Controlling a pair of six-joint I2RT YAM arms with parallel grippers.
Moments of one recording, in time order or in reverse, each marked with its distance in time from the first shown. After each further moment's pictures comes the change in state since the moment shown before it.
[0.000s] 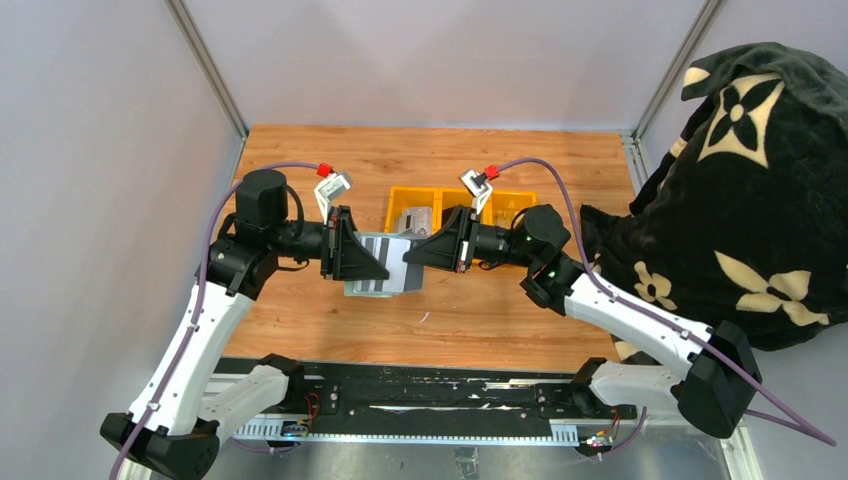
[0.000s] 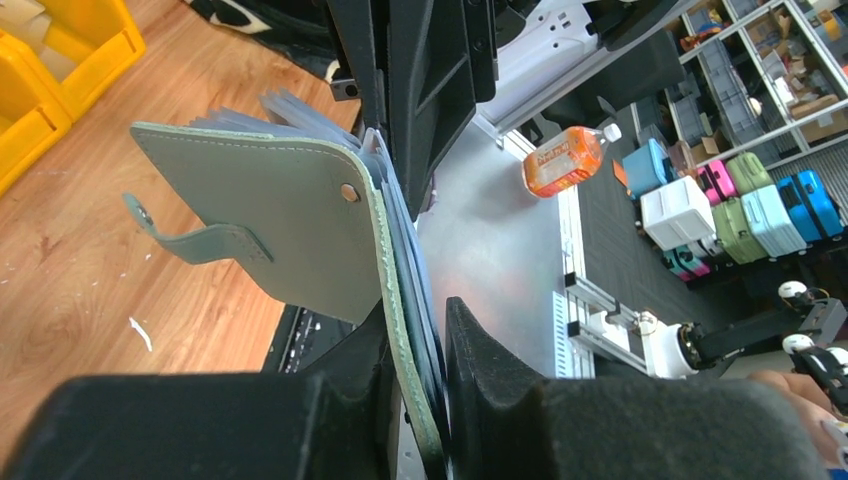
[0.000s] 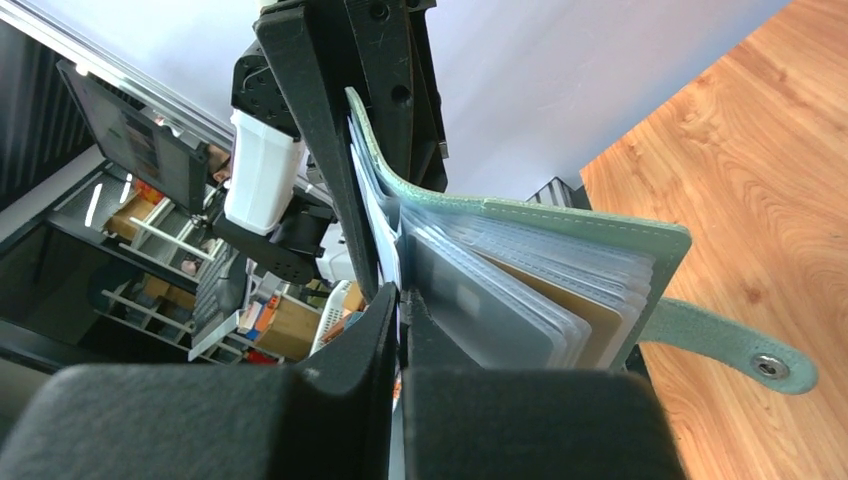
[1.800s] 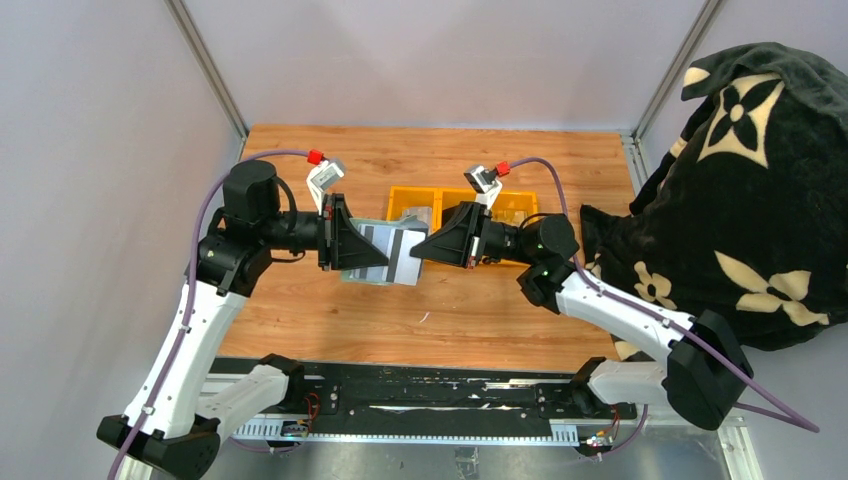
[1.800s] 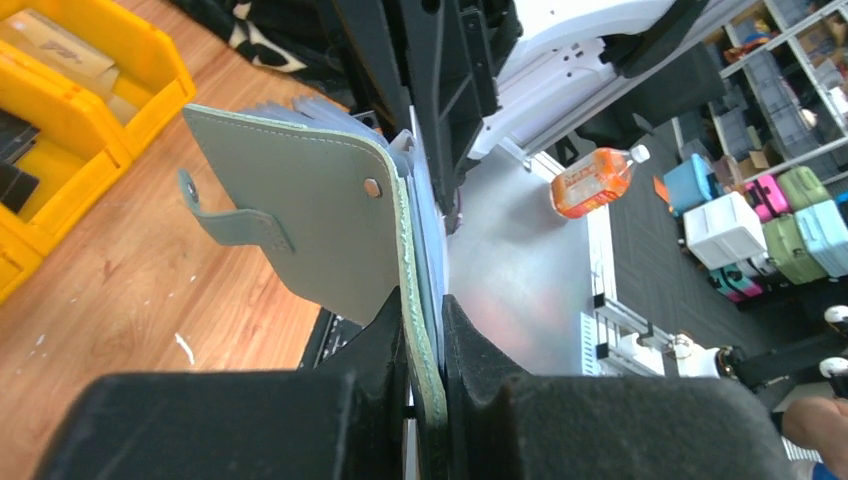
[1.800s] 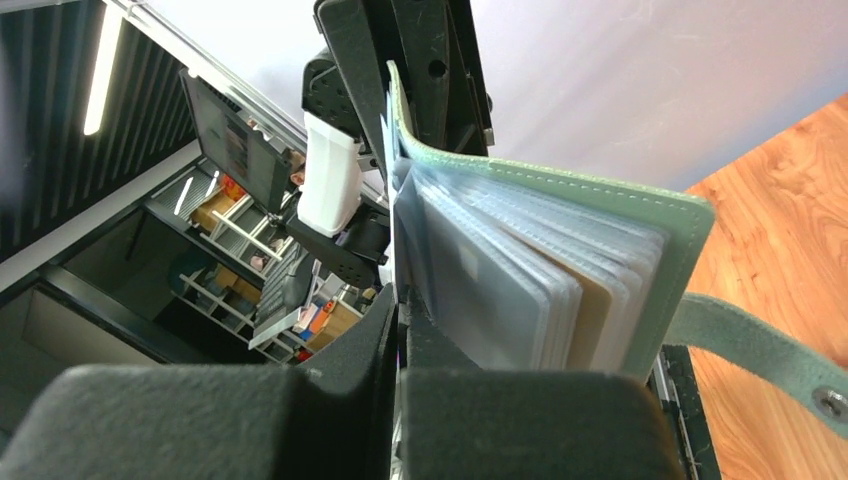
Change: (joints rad) left arm 0.005 0.016 0.094 0.001 -0.062 -0.005; right arm -0.043 0.063 -0.069 0.401 -0.097 0.222
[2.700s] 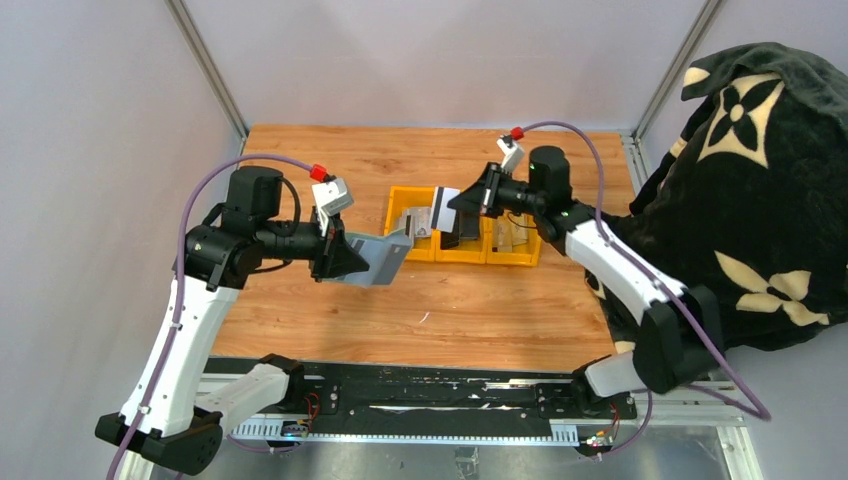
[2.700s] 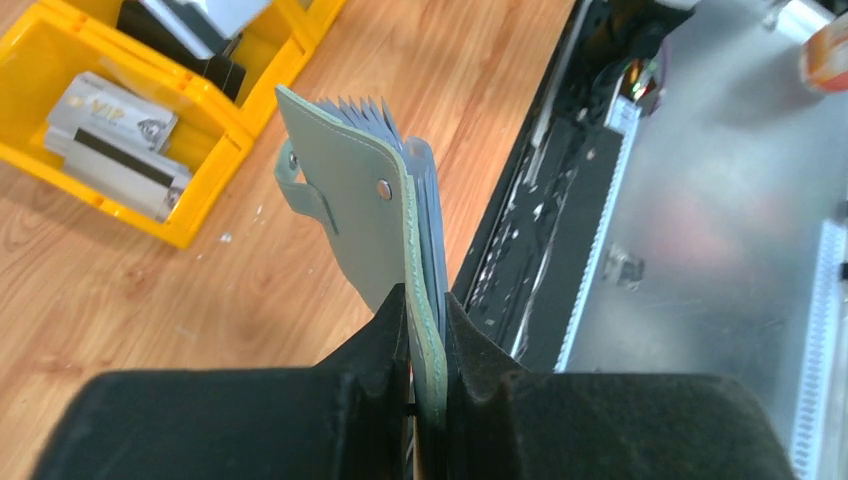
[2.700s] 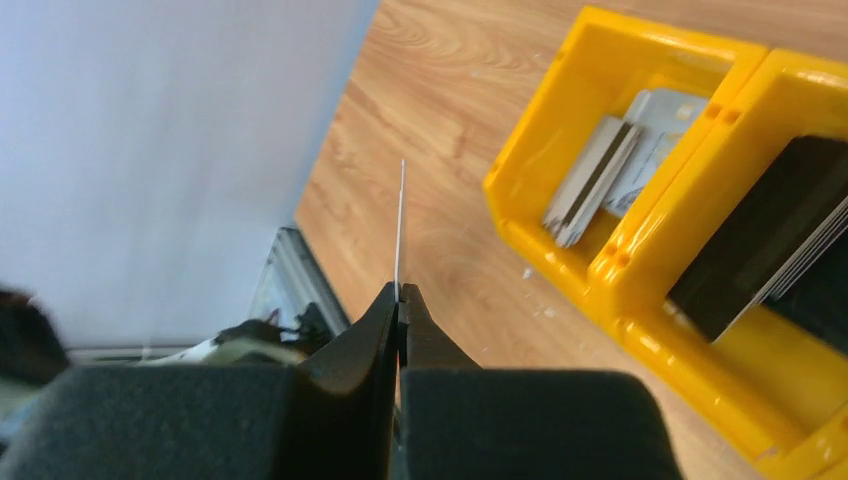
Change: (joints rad) left arm 0.003 0.045 0.142 -0.493 -0.282 0.612; right arm -0.349 0.201 0.313 -0.906 0.077 -0.540
